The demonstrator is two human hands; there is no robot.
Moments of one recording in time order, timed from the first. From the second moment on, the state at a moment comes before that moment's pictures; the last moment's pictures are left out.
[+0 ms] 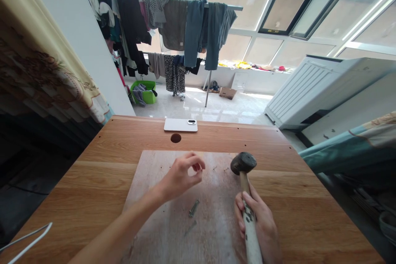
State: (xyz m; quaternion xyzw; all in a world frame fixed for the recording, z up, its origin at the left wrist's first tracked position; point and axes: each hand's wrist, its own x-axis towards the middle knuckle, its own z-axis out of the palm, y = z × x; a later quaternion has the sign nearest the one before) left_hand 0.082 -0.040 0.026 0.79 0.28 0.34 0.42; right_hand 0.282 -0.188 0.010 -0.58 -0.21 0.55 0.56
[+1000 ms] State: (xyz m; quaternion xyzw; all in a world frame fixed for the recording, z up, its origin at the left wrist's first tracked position) left_hand 0.103 -0.039 0.004 0.80 0.33 0.31 0.39; right_hand 0.253 -0.187 0.052 -0.56 -0.22 0.50 0.63
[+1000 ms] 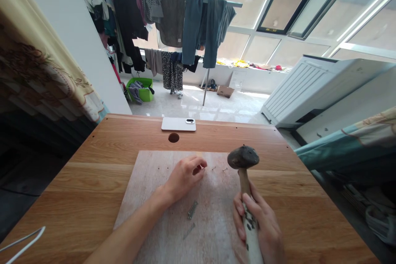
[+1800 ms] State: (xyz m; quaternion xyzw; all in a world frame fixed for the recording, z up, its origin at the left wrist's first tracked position) left_hand 0.104 -0.038 0.004 0.78 0.34 0.32 0.41; right_hand 0.229 -0.195 0.021 -0.54 -0.26 0.55 0.58
